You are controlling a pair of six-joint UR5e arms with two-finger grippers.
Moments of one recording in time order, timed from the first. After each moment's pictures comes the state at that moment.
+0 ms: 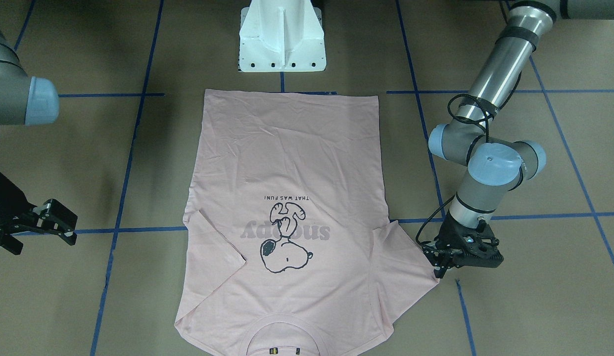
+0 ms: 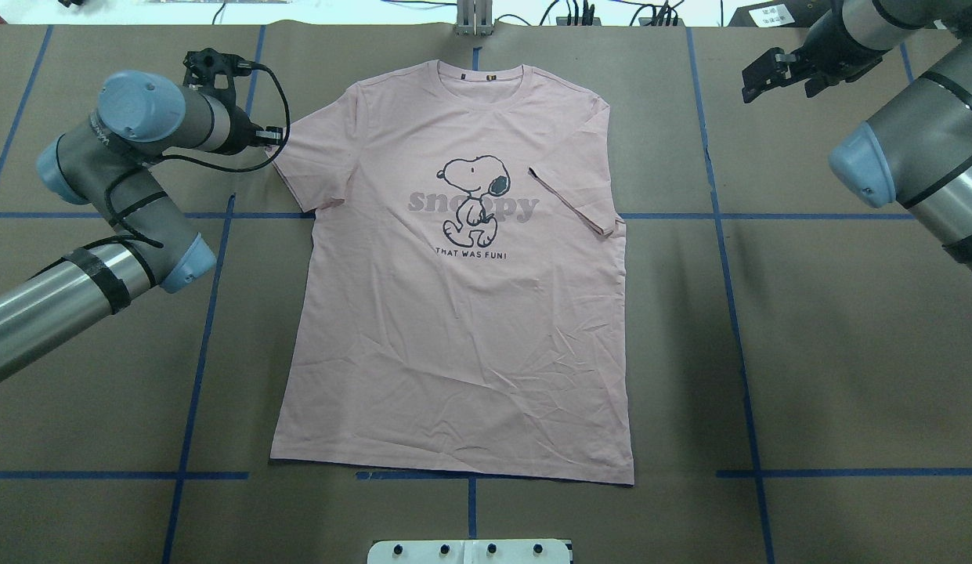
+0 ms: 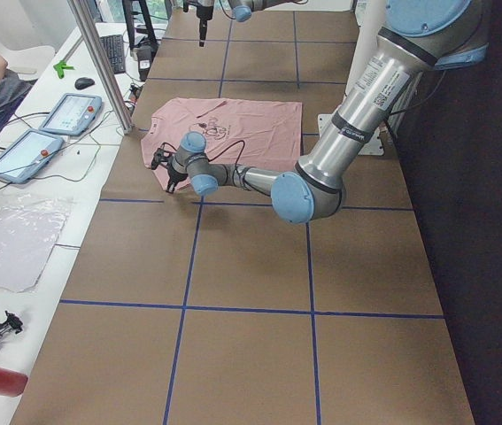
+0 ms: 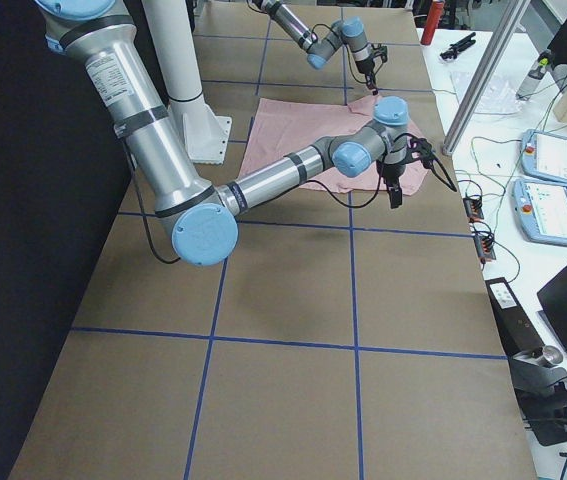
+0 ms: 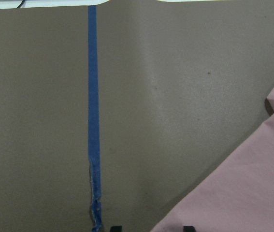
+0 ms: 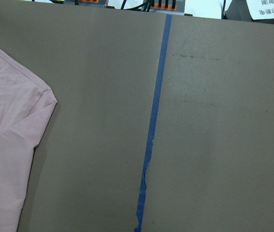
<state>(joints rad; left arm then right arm) -0.87 -2.19 -1.04 -2.47 -1.78 -0.91 1.12 -1.10 1.54 -1.32 2.14 0.63</state>
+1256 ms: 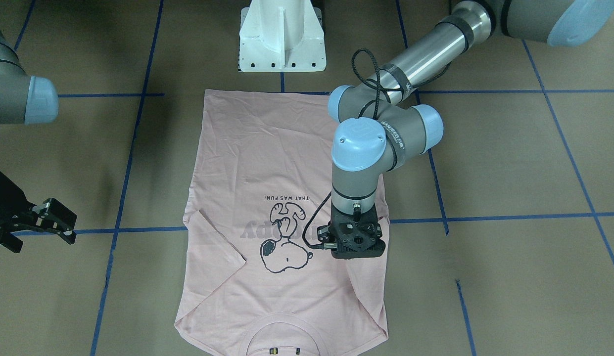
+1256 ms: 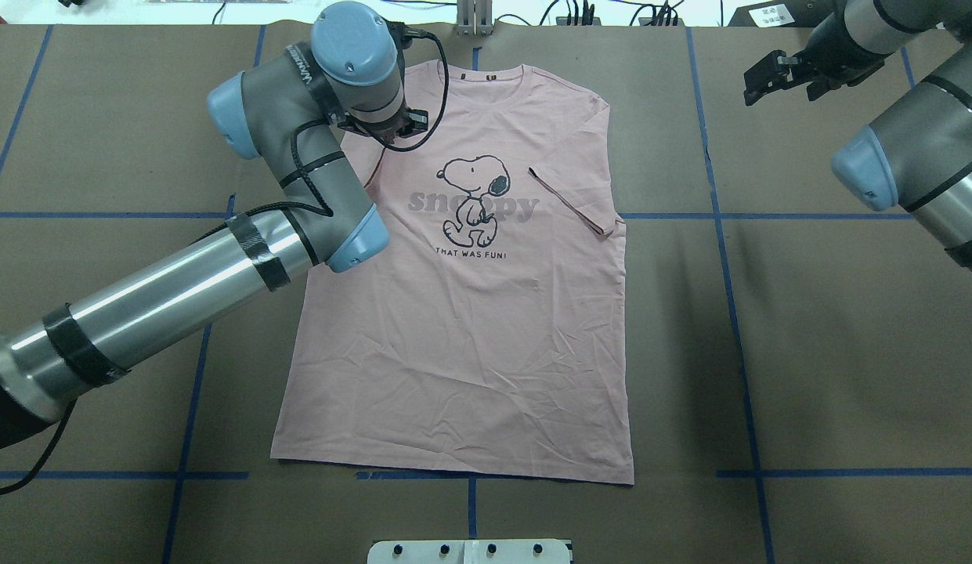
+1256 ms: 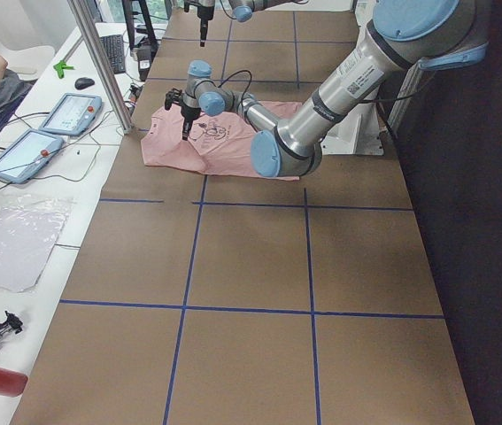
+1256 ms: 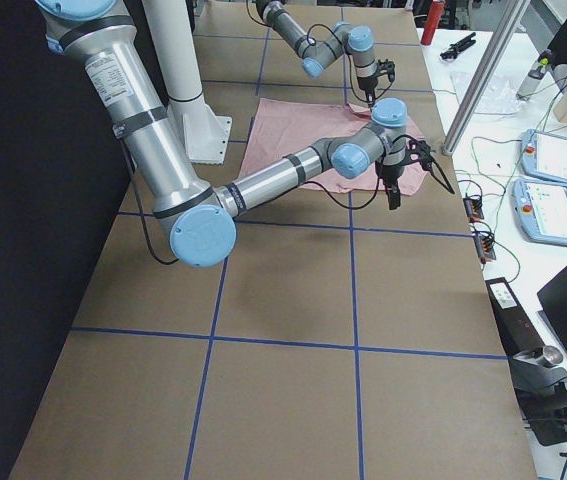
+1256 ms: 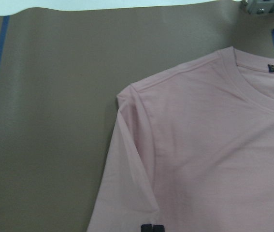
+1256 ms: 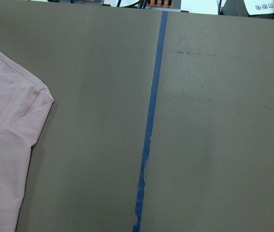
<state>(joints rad) -0.75 -2.54 -1.09 -1.86 -1.75 -1.03 1.12 -1.11 1.55 -1.32 2.14 0.65</state>
